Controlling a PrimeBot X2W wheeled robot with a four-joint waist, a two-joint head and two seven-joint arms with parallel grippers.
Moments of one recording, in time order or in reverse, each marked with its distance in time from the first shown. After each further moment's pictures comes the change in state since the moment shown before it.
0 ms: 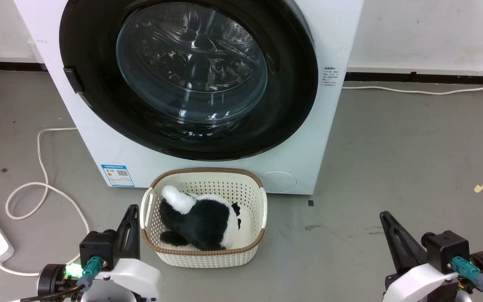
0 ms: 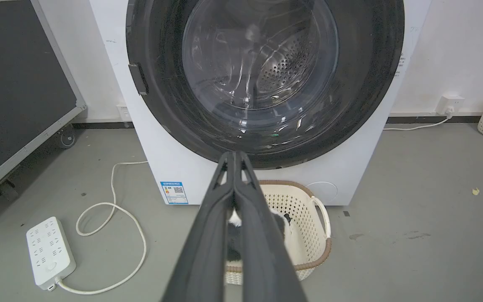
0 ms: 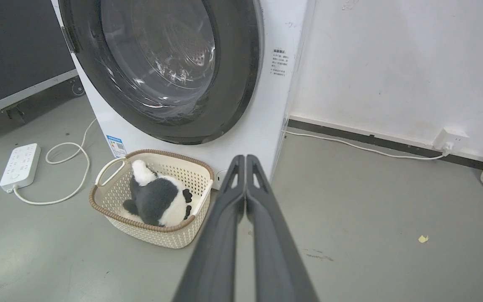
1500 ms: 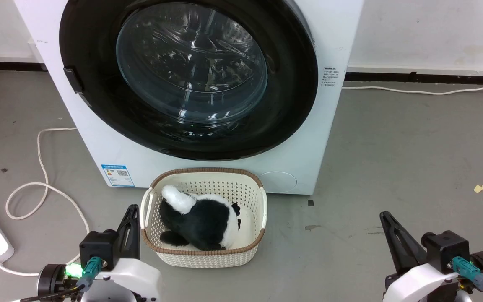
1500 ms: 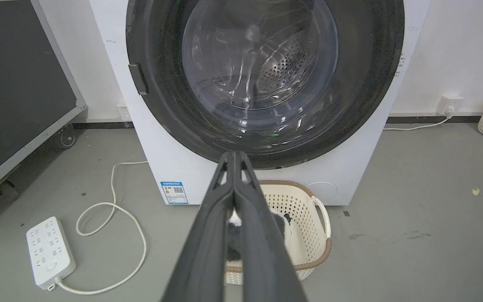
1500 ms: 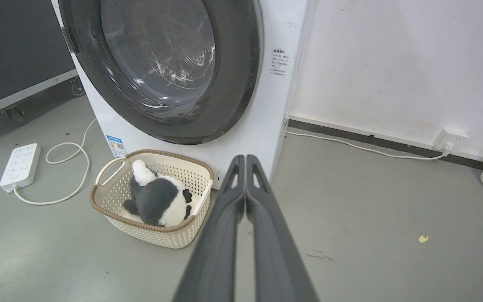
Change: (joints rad) left arm 0.000 0.000 0.000 0.000 0.000 0.000 0.000; right arm 0.000 0.000 0.000 0.000 0.000 0.000 0.000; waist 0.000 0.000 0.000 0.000
